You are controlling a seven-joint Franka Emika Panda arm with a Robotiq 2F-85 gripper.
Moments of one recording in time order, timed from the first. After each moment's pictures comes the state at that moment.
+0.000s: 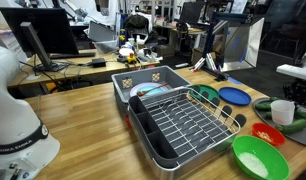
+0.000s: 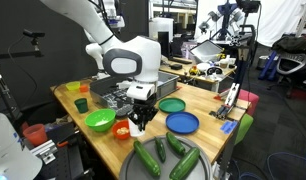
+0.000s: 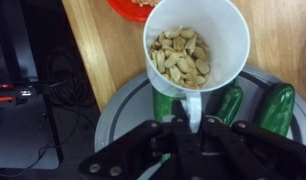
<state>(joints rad) -0.06 0.16 -0.23 -2.45 0.08 2.46 1.27</state>
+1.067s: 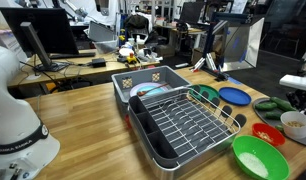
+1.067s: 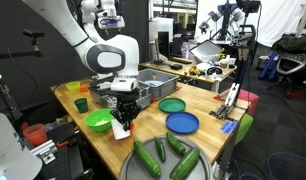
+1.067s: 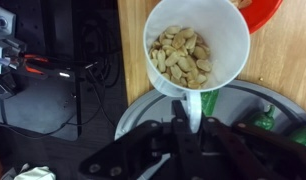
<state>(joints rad) -0.05 0.02 -0.13 -2.62 -0.23 2.47 1.42</state>
